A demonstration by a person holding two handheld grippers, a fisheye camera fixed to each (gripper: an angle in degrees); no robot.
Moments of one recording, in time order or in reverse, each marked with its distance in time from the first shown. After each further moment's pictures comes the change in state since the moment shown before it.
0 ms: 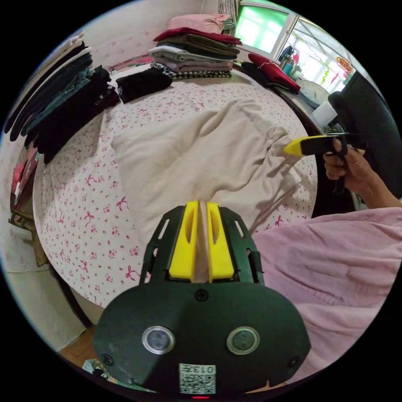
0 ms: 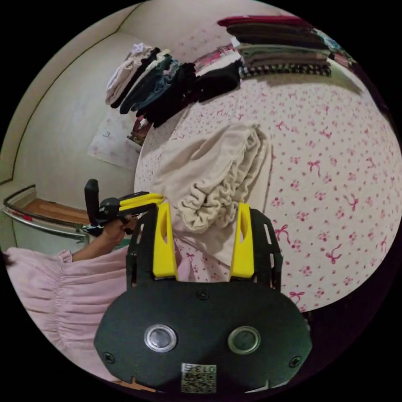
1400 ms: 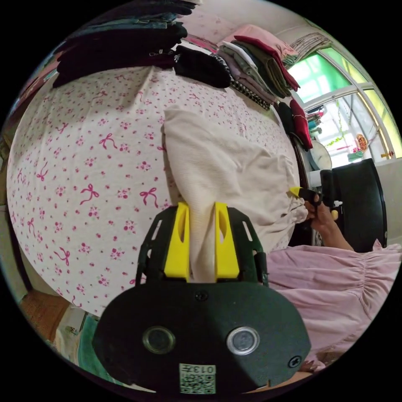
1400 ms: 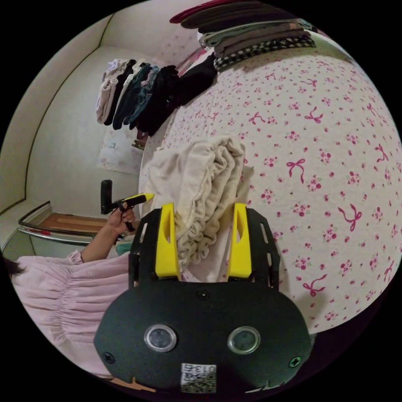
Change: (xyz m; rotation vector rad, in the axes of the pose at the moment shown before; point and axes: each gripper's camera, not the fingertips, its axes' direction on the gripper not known) left arm -0.187 -0.072 -0.008 -0.003 0.309 -0.376; right arm 0.143 -0.015 -0.039 -0.037 -0.138 0.089
